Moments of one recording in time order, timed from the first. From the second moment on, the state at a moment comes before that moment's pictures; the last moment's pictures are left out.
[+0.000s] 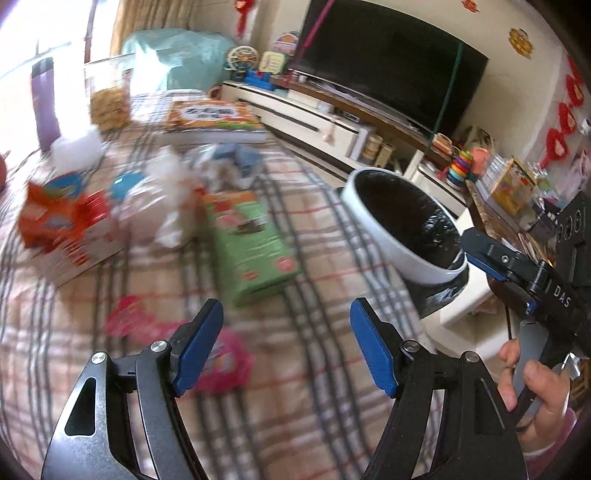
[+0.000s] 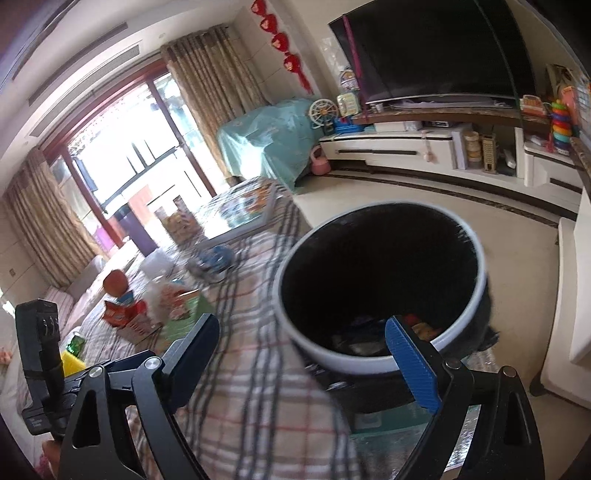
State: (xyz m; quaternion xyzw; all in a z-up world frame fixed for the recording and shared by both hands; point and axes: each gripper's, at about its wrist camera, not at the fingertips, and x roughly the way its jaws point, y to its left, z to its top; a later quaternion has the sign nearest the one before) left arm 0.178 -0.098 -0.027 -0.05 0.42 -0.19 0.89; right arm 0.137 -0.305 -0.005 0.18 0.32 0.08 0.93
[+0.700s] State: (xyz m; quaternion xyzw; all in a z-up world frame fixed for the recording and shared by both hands) left arm 0.161 -0.007 -0.050 -0.10 0.43 -0.12 0.89; right arm 0.134 -0.216 -0.020 0.14 0.35 0.14 0.91
